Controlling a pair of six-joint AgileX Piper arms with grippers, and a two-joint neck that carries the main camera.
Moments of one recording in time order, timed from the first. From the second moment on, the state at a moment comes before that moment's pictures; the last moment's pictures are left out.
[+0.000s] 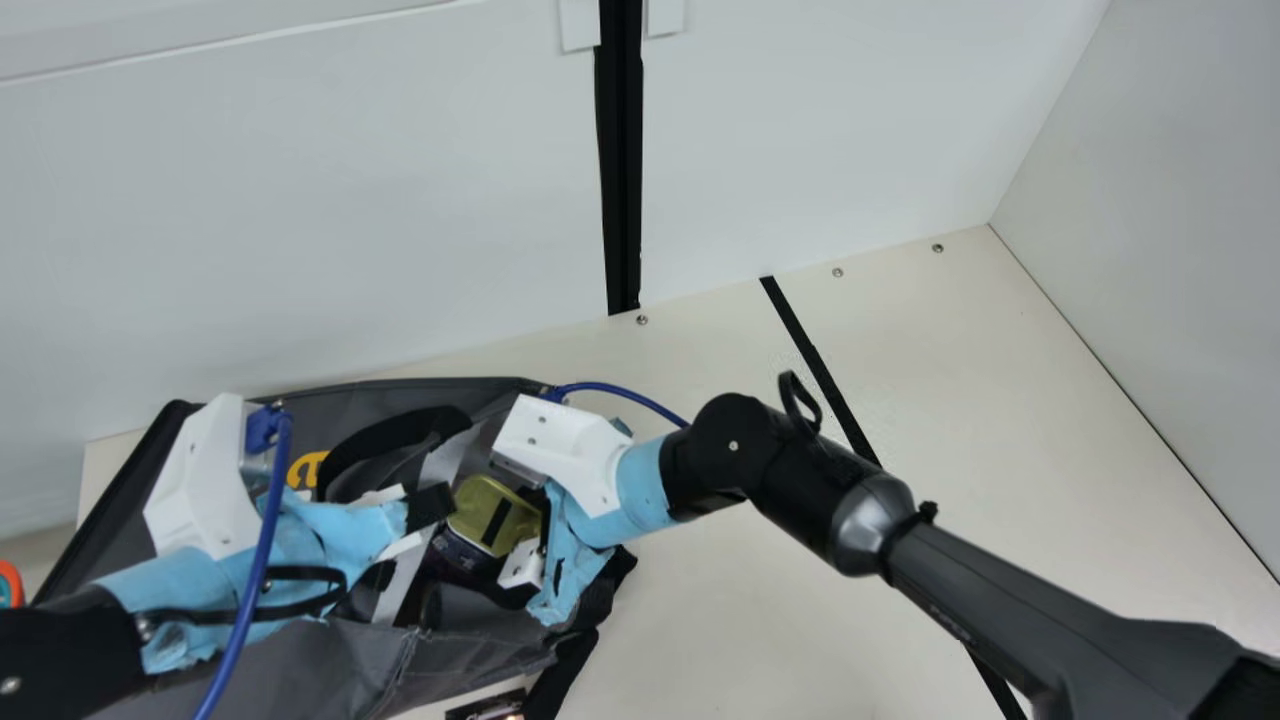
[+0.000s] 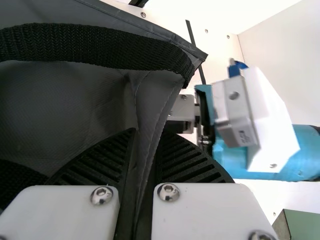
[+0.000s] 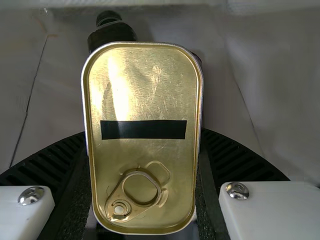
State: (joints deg) left arm -26.3 85.2 -72.2 -40.9 41.9 0.0; right arm 20.4 97.1 -69.9 50.8 42.4 -63.7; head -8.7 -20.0
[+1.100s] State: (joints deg) left arm -26.3 85.2 -72.2 -40.9 41.9 0.0; right arm 24.4 105.1 -78.3 49.9 38.8 -60.0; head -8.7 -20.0
